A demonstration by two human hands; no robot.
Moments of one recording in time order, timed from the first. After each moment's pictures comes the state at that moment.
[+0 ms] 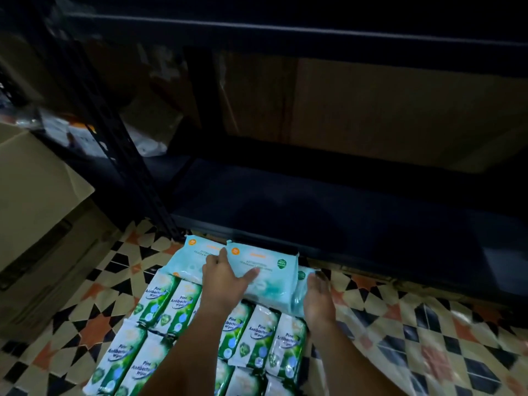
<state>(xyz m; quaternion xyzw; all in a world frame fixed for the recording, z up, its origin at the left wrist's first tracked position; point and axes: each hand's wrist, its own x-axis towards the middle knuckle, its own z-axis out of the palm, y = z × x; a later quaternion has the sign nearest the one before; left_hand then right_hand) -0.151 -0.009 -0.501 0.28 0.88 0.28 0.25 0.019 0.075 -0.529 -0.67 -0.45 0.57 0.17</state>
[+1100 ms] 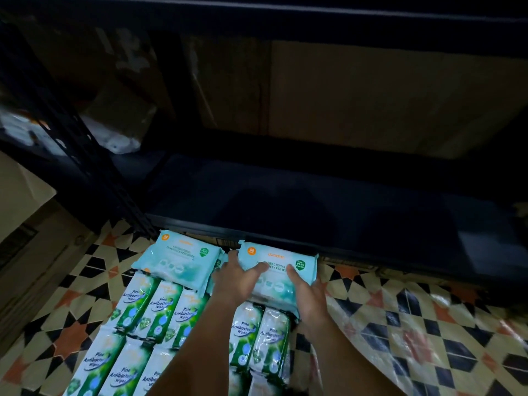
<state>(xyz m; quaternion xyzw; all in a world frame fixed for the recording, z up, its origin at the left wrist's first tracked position) -0.109 0.031 -0.501 0.23 0.85 0.25 0.39 0.038 0.081 -0.530 -0.60 -0.34 0.68 0.24</state>
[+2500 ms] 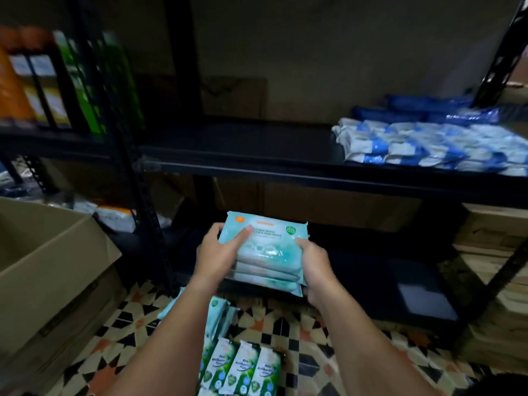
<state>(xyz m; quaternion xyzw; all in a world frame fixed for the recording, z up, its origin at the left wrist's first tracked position) -0.103 -0.027 -0.240 0.30 0.72 0.57 0.25 0.063 0.067 -0.250 -0.50 -0.44 0.68 0.31</state>
